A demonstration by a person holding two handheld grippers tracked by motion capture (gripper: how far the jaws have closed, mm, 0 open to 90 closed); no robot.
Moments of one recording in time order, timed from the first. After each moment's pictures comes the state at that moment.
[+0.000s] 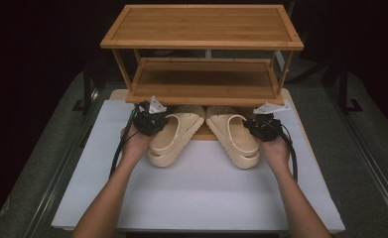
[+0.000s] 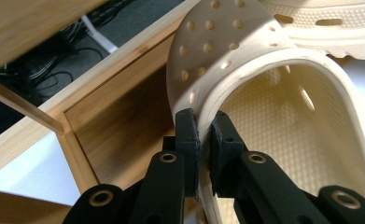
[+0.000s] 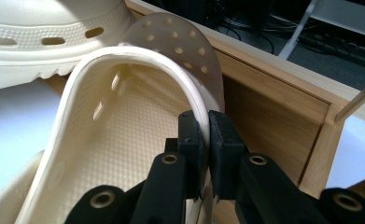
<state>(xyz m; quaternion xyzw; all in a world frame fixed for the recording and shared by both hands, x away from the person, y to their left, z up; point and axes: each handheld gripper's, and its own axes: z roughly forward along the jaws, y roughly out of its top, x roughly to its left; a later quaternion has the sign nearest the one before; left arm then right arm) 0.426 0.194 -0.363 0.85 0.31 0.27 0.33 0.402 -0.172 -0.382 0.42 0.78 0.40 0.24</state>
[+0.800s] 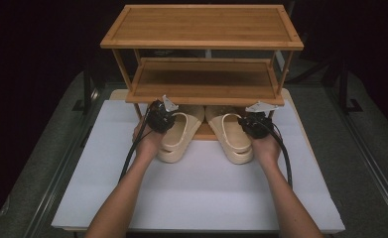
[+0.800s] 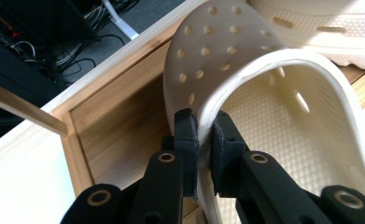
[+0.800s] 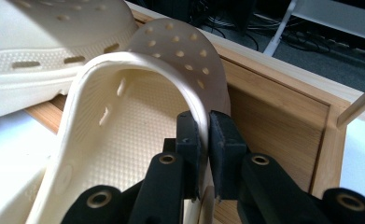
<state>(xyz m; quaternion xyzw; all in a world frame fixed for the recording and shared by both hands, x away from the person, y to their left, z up) 0.442 0.162 -0.379 0.85 0.33 0.30 0.29 0.421 -0.154 -0.397 0.44 0.76 0.39 0.26</state>
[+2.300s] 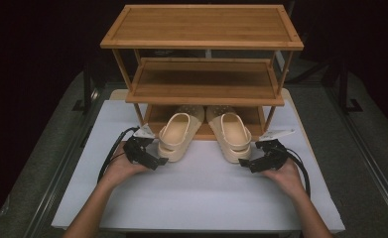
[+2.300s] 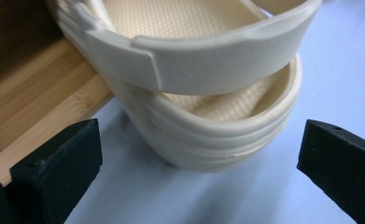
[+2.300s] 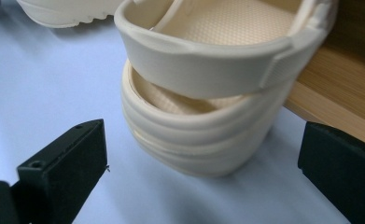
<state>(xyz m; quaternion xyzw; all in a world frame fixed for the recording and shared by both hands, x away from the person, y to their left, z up) 0.382 0.232 -0.415 0.89 0.27 0.10 0.35 0.353 -0.191 -0.426 0.38 0.82 0.41 0.10</state>
